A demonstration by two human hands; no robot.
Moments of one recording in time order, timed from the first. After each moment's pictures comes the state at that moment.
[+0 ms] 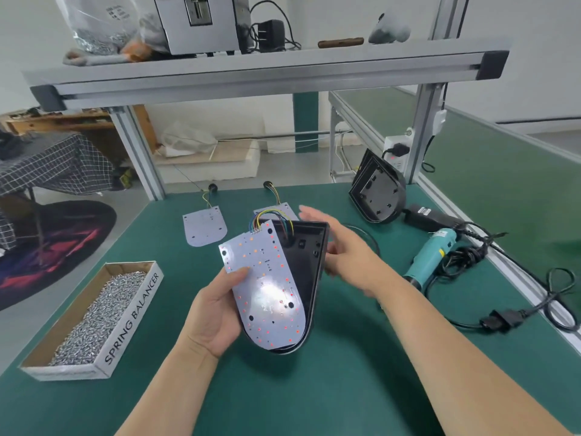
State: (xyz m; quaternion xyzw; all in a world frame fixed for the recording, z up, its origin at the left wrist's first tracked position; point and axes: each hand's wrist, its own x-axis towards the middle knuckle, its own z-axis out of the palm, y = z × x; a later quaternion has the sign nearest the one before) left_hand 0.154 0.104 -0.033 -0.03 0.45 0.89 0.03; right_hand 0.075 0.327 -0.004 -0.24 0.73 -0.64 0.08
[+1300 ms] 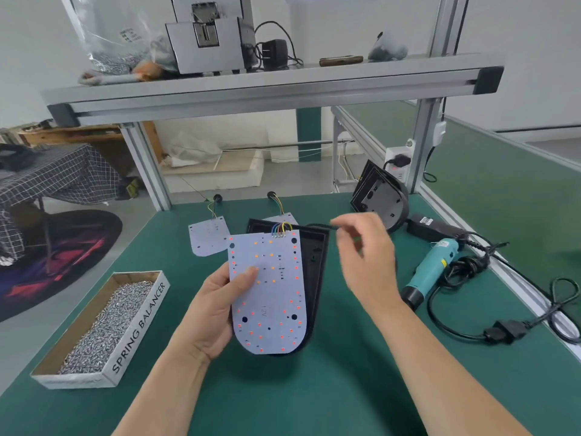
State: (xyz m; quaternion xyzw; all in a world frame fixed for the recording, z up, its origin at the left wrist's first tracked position) left_hand 0.159 0.098 -0.008 0.01 0.58 0.82 0.00; right_hand 0.093 0.322 0.007 -0.16 0.77 -0.54 -0.31
